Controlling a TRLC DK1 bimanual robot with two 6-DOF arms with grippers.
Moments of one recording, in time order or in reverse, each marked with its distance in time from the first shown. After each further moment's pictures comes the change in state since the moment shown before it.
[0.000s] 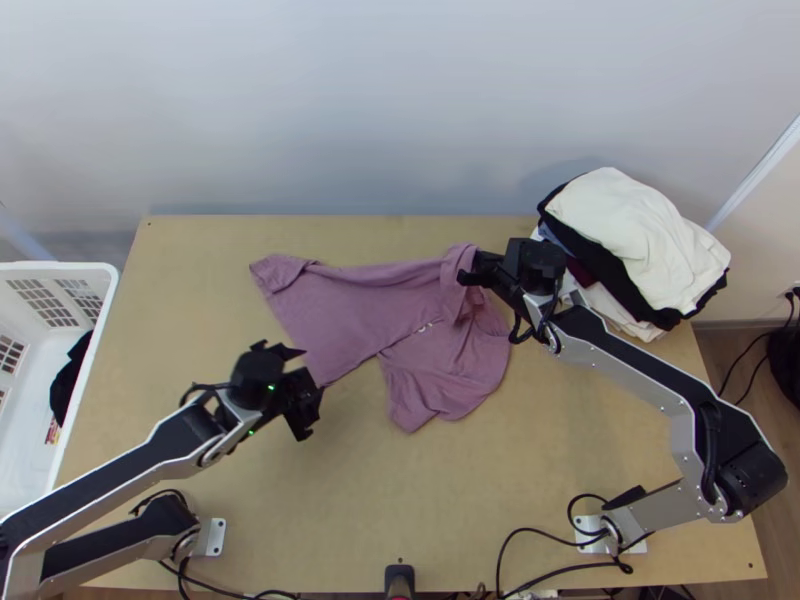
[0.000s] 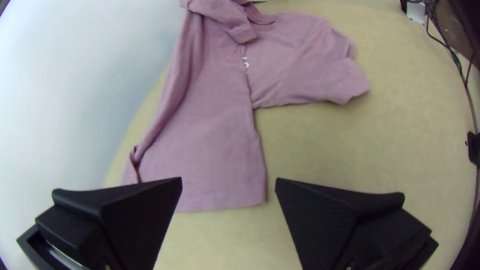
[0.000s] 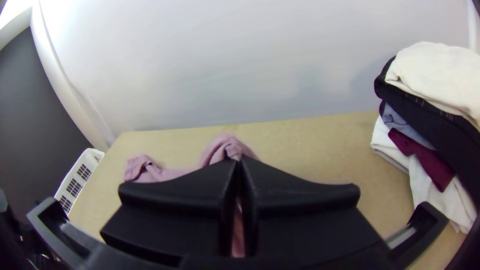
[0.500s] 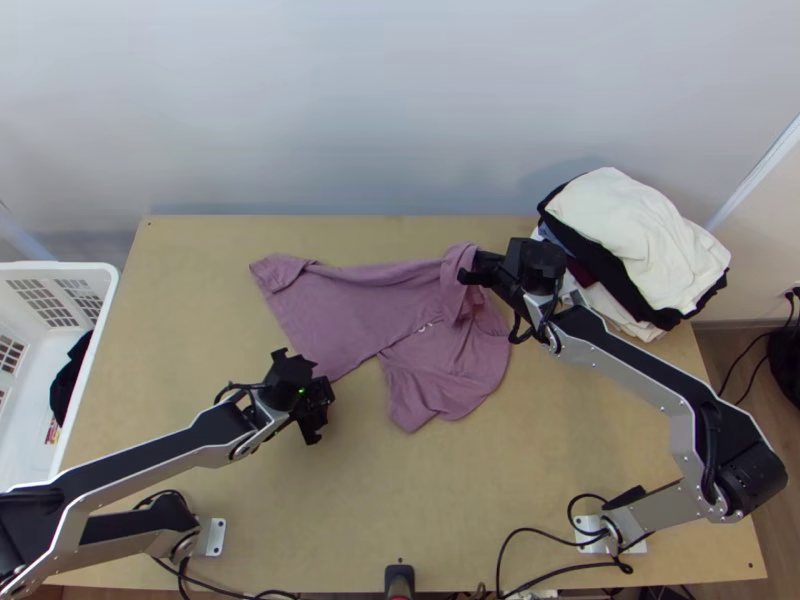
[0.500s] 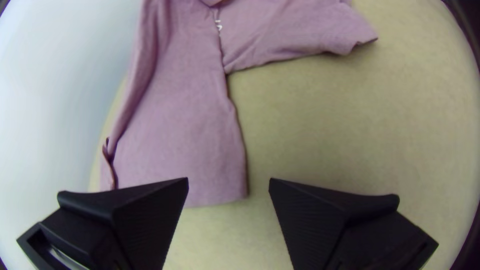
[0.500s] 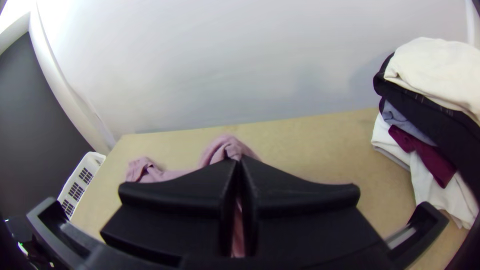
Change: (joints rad) left arm -0.033 0.214 -0.041 0.135 -0.060 0.039; right arm -0.002 0.000 0.000 0.000 0.000 0.023
